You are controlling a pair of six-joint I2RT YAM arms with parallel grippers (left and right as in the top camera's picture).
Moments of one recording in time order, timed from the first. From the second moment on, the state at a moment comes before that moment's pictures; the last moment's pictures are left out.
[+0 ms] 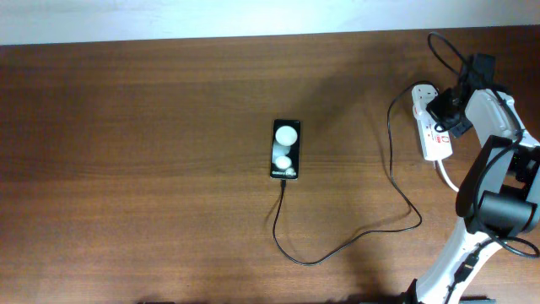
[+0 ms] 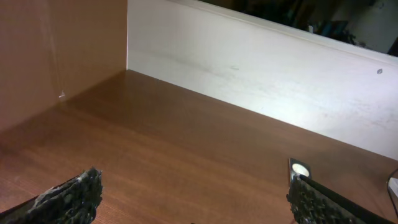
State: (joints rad) left arm -0.04 0.02 1.59 -1.69 -0.26 -0.27; right arm -0.32 2.14 1.60 -0.68 0.03 0.63
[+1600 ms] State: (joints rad) left arm -0.04 0.02 1.59 -1.69 -0.26 -0.27; right arm -0.32 2.22 1.74 -0.81 0.05 0.63
